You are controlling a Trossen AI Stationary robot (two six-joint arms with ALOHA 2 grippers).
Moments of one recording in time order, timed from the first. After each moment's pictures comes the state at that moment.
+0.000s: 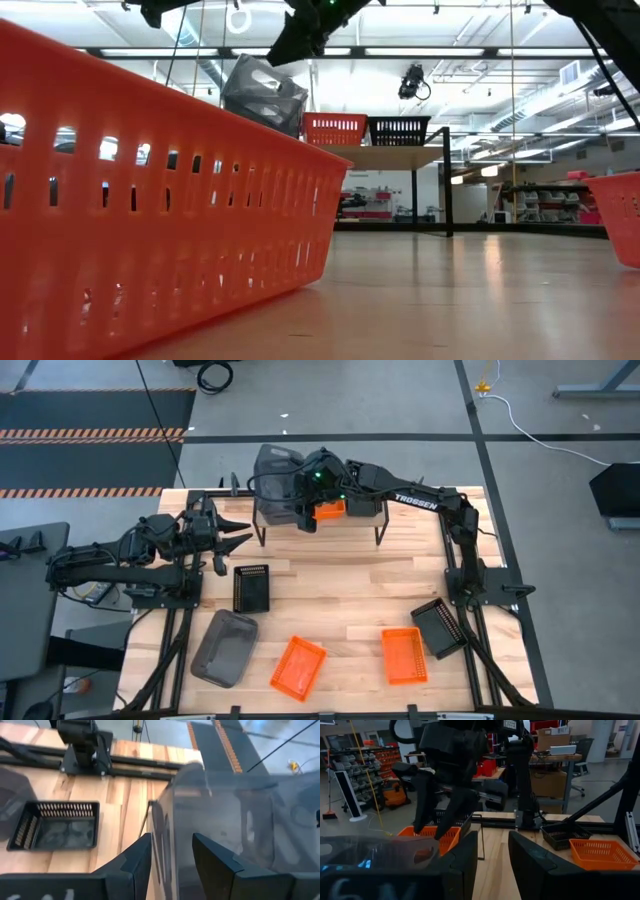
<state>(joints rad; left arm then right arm) 0.10 0.56 0.67 -0.11 -0.18 0.06 -0.27 2.00 2.11 -0.70 -0.07 -0.29</state>
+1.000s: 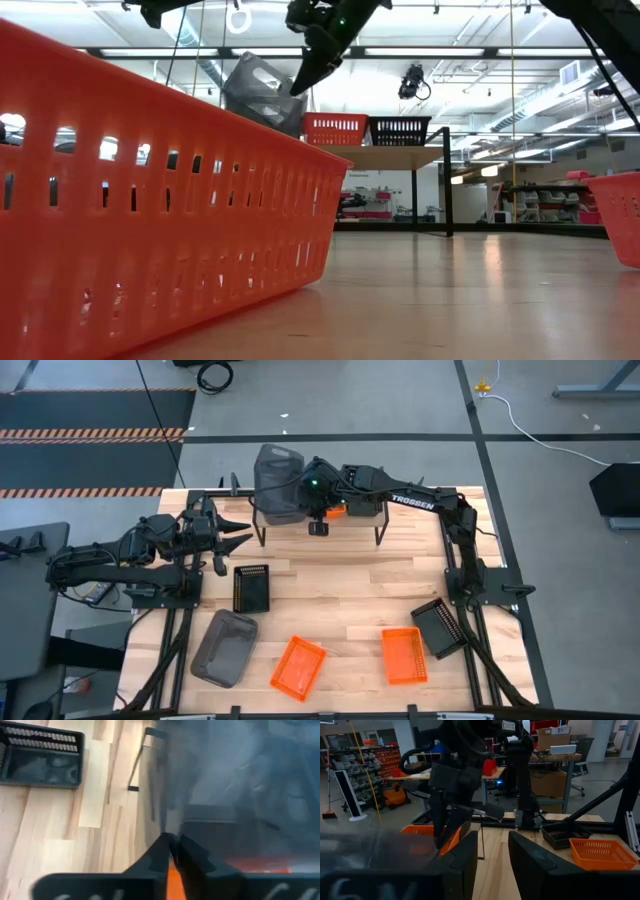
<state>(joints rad) 0.10 0.56 0.67 -0.11 -0.18 0.06 -0.28 2.01 2.09 -0.89 0.05 -0.40</state>
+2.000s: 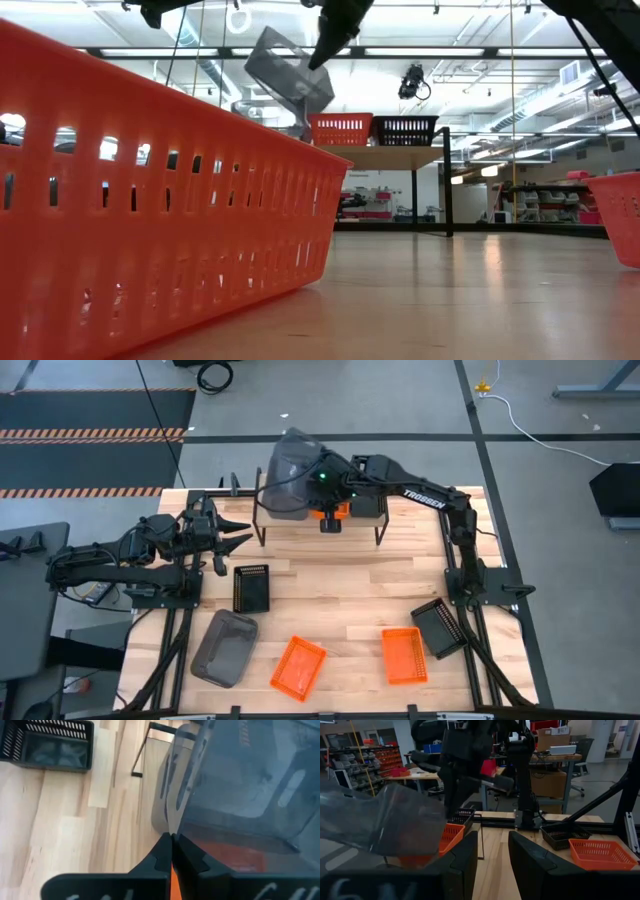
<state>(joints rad) 0.10 0.56 0.67 -0.11 -0.18 0.06 -0.26 2.01 2.31 -1.17 0.07 -0.41</state>
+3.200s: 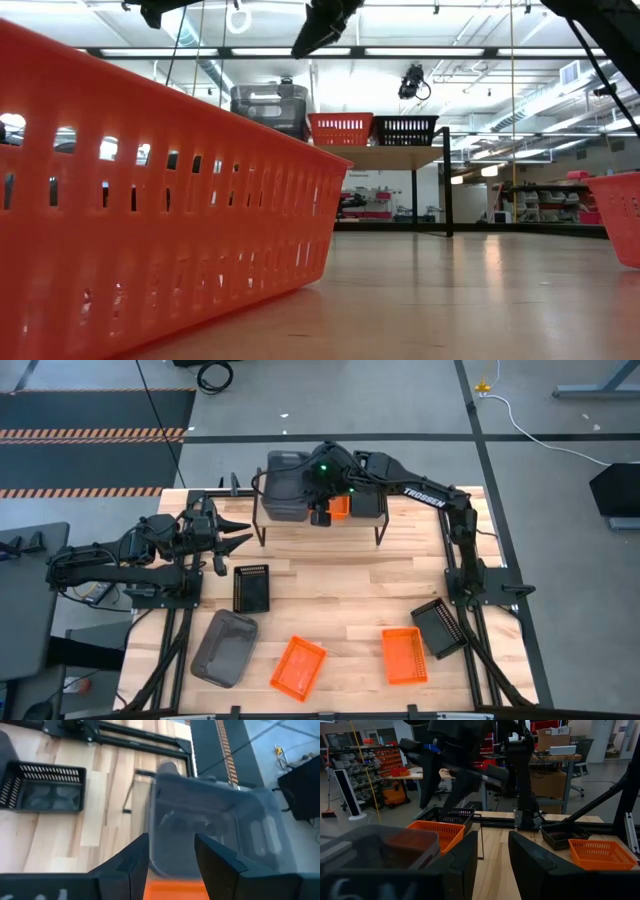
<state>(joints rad) 0.10 0.56 0.67 -0.11 -0.18 0.06 -0.26 2.02 2.30 -1.00 0.04 -0.38</state>
